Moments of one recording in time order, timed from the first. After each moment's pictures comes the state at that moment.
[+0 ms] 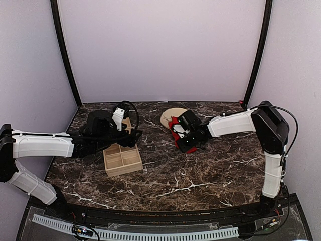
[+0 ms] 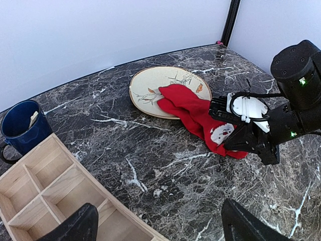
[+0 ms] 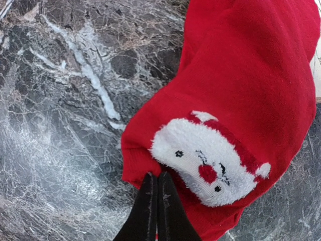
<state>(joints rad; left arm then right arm) -0.76 1.36 0.75 0.20 -0.14 -0.17 0.76 2.00 1.28 -0.30 0.13 0.03</state>
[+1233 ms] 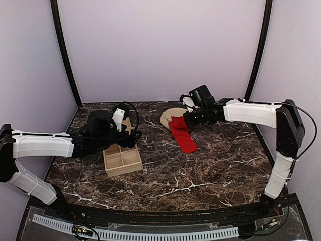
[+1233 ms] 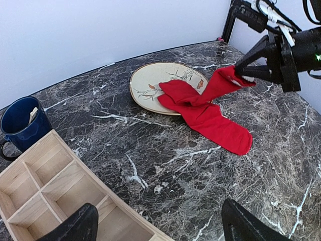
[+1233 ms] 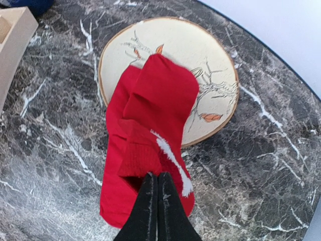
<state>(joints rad) -0.76 1.36 0.75 0.19 -0.14 -0.17 0.68 1.82 1.38 -0.33 0.20 0.01</state>
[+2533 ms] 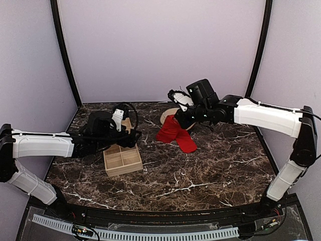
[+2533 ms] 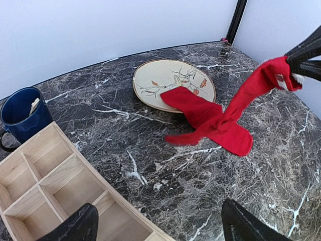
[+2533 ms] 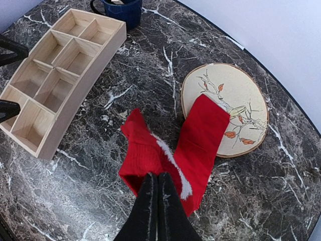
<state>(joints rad) -0.76 1.36 0.75 0.17 -0.15 -0.21 0.83 1.65 1.41 -0.39 0.13 -0.04</state>
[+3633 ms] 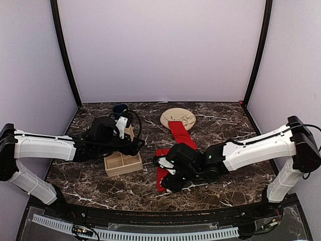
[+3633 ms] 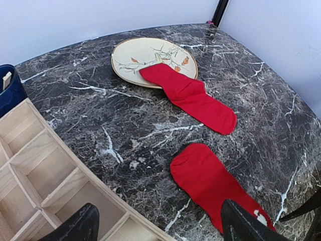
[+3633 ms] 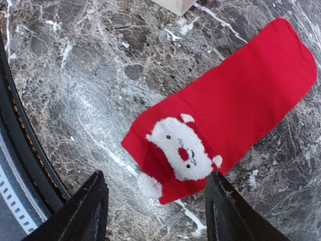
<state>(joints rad) -0.80 1.37 0.71 0.15 -0.10 -0.27 1.26 1.65 1.01 -0.33 0.11 0.24</state>
